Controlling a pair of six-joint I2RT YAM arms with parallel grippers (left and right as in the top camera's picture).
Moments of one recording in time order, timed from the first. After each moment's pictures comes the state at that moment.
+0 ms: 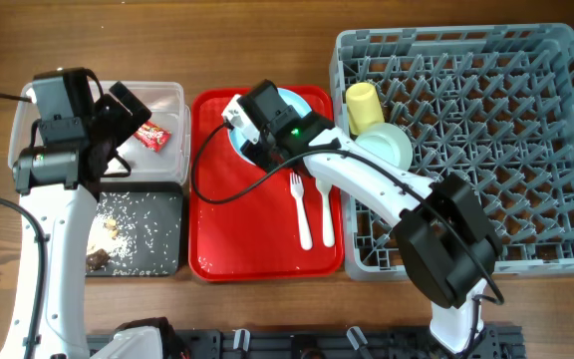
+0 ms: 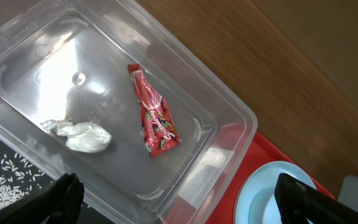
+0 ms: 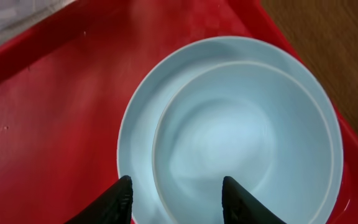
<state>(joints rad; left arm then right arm) 0.12 1.32 1.18 -0.72 -0.07 -0.60 0.73 2.01 1.50 -0.50 0.03 -0.28</state>
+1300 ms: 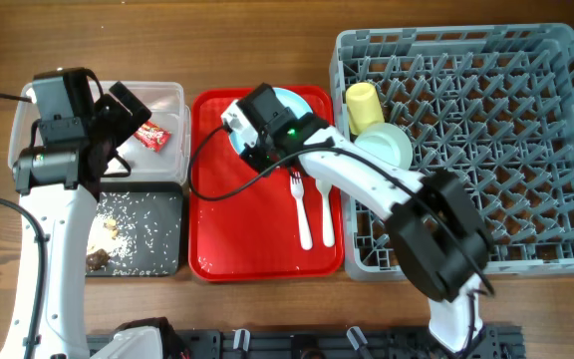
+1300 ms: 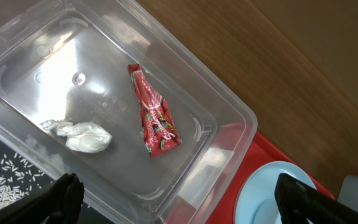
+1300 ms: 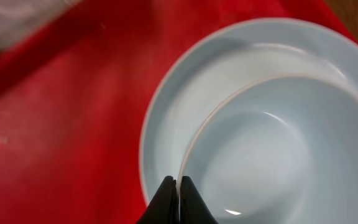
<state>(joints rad) 0.12 1.32 1.18 -0.72 -0.07 -0.60 0.73 2.03 1.51 -0.51 -0.06 -0.20</state>
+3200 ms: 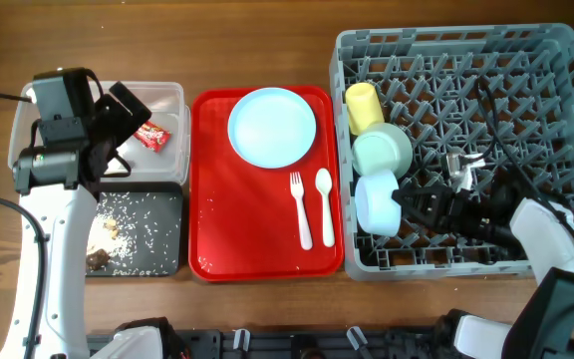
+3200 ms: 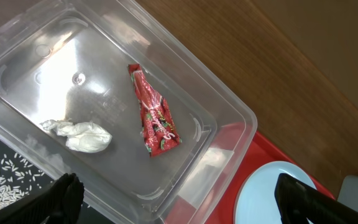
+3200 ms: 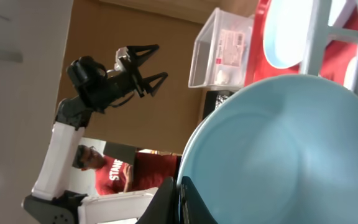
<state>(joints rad) 0.12 1.32 1.18 -0.72 -0.07 -0.60 -0.34 1.45 0.67 -1.05 -1.53 -0.44</state>
